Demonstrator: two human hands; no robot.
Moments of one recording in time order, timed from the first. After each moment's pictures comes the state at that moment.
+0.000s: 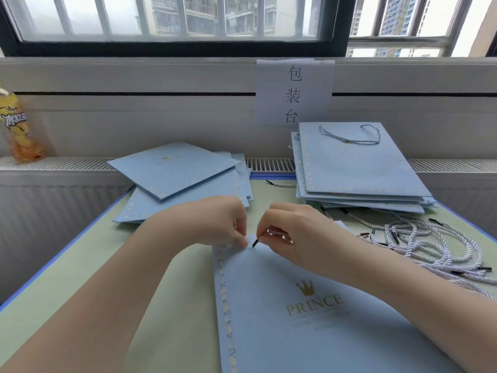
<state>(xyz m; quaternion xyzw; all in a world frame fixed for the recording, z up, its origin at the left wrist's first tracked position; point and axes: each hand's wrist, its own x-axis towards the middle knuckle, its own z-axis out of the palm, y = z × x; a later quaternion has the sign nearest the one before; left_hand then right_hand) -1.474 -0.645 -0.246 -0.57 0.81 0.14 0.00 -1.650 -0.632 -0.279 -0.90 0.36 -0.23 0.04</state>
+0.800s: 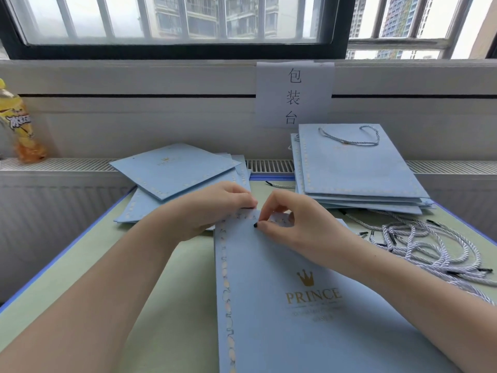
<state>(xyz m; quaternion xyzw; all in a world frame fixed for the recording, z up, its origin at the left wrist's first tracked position) -1.477 -0.643 -0.240 -0.53 0.68 0.44 -0.25 -1.649 -0.631 -0.273 -0.82 0.40 -0.35 0.21</state>
